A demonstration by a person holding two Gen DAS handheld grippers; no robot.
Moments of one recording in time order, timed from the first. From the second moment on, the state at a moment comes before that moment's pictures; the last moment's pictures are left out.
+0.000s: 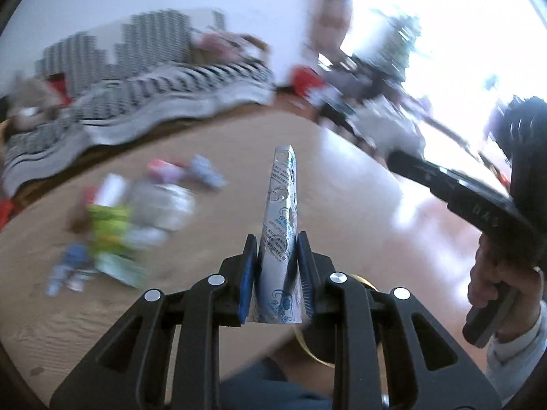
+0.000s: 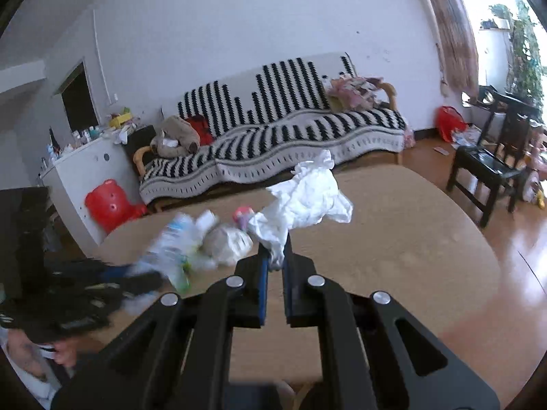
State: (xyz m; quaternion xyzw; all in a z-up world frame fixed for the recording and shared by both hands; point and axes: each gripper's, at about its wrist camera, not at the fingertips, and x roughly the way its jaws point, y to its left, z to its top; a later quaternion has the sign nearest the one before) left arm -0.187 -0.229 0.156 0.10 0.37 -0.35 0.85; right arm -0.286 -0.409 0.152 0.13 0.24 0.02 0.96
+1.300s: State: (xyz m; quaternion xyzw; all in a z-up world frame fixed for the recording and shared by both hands) left arm -0.250 -0.379 -0.097 0.25 0.52 -0.39 0.71; right arm -0.388 -0.552 -0.124 0.36 0.47 -0.10 0.80
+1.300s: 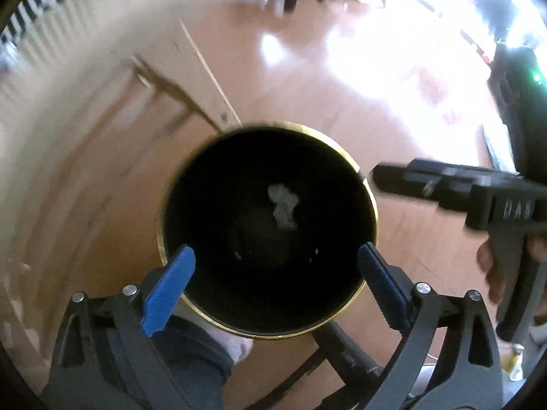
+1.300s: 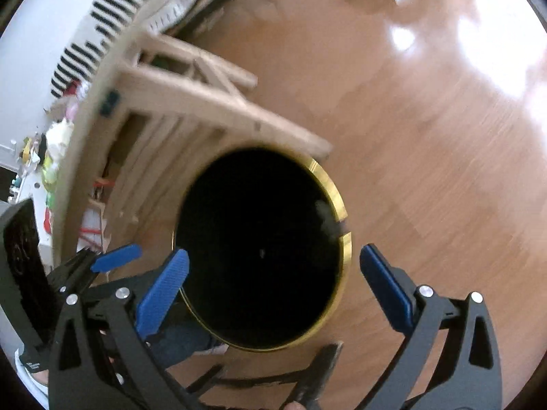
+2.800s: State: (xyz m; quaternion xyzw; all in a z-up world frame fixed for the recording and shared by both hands) left arm 0.044 0.077 -0.002 0.07 0.46 -0.10 0.88; right arm -0.035 -0.132 -0.011 -0.10 0.47 0.19 0.86
